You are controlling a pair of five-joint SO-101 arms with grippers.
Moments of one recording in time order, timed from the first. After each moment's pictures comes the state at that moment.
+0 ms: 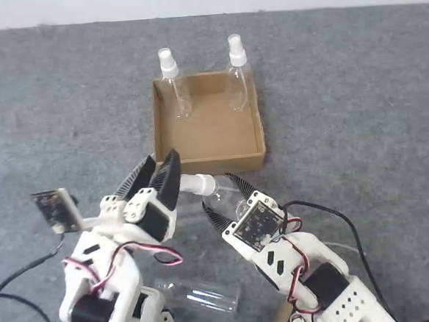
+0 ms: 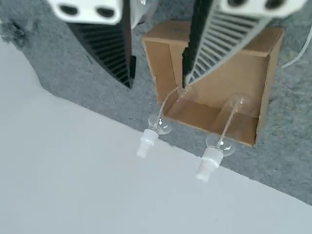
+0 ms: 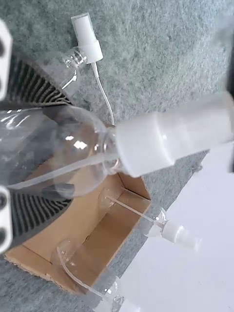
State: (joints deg) left arm 11.7 -103.3 74.2 57.2 37.2; right arm -43.3 -99.4 95.4 30.2 16.0
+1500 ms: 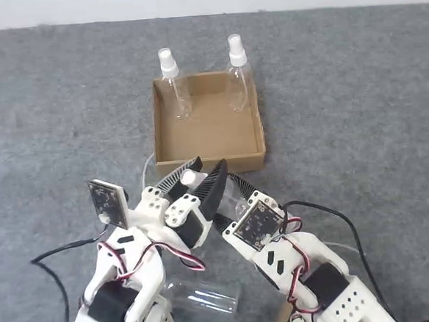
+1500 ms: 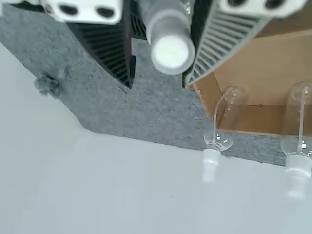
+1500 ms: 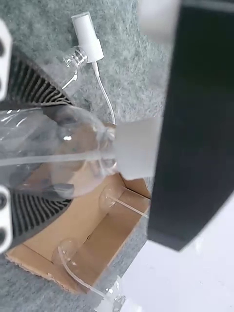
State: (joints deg) left arm 26.3 -103.4 83.6 44.1 30.0; right arm -43.3 -99.3 95.5 30.2 16.0
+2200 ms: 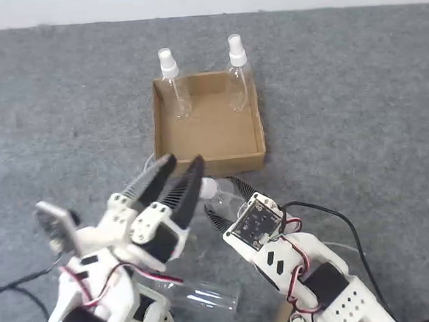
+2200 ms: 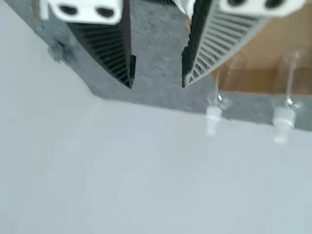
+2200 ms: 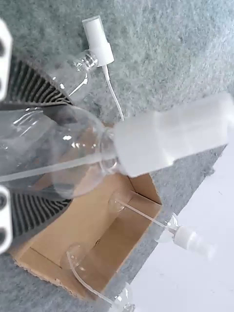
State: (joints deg) left arm 22.9 -103.4 65.7 54.8 30.3; right arm -43.3 -99.4 95.5 32.7 16.0
